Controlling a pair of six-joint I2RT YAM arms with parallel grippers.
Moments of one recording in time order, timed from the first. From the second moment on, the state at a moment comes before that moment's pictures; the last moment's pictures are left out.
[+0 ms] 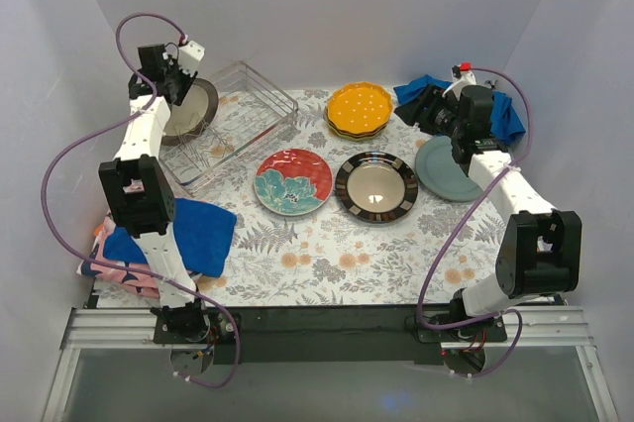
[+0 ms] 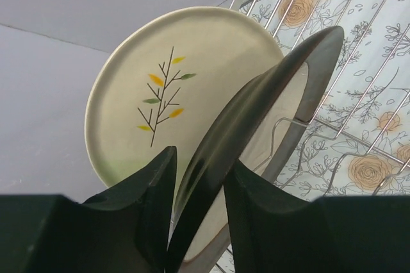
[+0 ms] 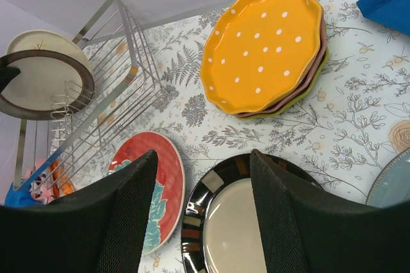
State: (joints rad) left arm 0.12 2.02 1.87 -0.40 0.05 0.67; right arm 0.10 1.50 1.11 0.10 -0.40 0.53
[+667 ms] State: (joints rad) left arm 0.02 1.96 1.75 -0.39 -0.03 0.77; right arm 0.10 1.50 1.10 0.10 -0.40 0.53
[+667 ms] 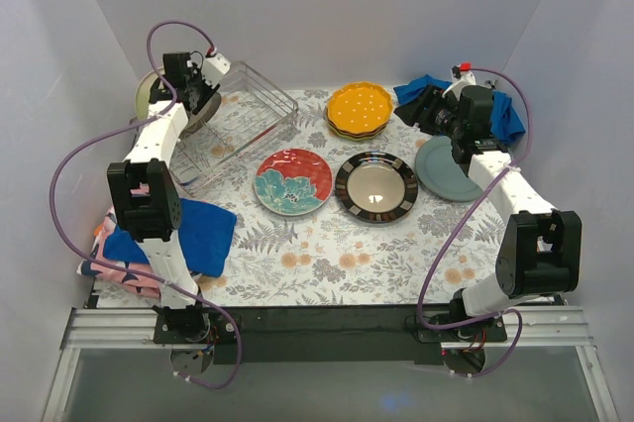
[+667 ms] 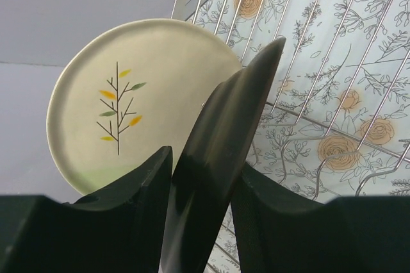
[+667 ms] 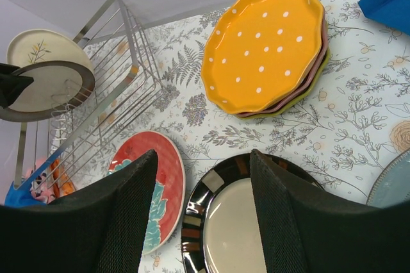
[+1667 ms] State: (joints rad) left arm -0.04 1.94 1.72 -0.33 -0.16 0.89; right arm 0.11 1.48 1.10 0.11 -0.40 0.54
